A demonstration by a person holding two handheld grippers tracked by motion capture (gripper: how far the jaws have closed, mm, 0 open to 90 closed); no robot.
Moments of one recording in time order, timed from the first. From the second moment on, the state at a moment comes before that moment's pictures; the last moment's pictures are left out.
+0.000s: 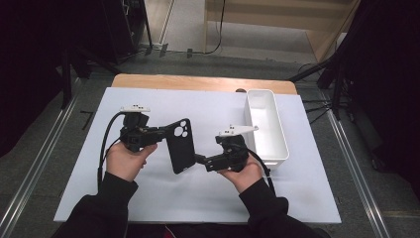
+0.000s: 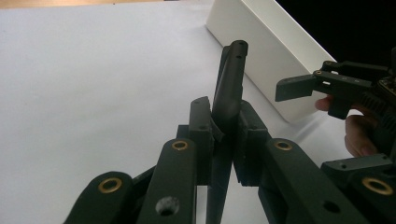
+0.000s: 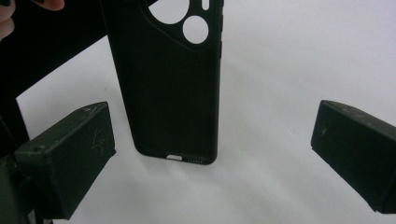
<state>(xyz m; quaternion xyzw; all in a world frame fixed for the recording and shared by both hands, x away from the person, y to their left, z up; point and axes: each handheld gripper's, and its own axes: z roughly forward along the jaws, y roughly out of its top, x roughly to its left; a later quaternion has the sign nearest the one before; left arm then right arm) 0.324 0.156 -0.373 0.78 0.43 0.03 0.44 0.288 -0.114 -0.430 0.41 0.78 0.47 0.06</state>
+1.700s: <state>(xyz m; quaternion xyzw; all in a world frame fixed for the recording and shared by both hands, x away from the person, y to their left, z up) 0.320 0.139 -0.379 0.77 0.43 0.01 0.47 0.309 -0.058 -0.428 0.42 0.77 0.46 0.08</state>
